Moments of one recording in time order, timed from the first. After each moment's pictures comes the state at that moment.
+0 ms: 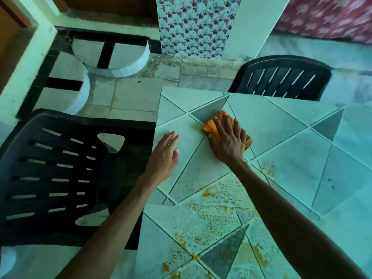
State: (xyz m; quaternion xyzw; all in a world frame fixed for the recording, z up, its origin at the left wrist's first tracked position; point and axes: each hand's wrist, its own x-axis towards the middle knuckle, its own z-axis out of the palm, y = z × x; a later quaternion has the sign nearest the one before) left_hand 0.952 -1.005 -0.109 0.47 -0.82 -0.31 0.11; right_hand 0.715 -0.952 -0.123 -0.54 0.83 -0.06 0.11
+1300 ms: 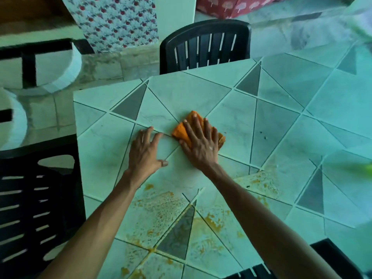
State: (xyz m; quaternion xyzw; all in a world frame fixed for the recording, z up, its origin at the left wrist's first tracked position) left_hand 0.819 -0.943 -0.101 0.36 -0.92 -0.16 -0.06; right_hand 0.656 -0.818 -0.133 -0.45 0.88 -0.08 0.08
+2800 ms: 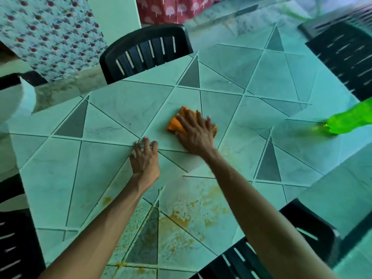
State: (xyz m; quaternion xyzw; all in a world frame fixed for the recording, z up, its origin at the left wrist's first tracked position) left_hand 0.716 -0.838 -0.102 0.31 -0.93 -0.09 -0.16; right_hand 0.544 -0.729 -0.139 -0.39 0.91 -0.08 0.09
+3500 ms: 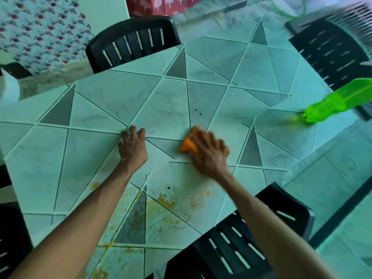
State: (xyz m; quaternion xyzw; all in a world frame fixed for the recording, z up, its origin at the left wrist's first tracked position) left_hand 0.715 -0.836 -0.109 0.32 -0.93 -0.10 -0.15; right_hand 0.593 -0.589 -0.139 -0.37 0.92 -0.06 0.09
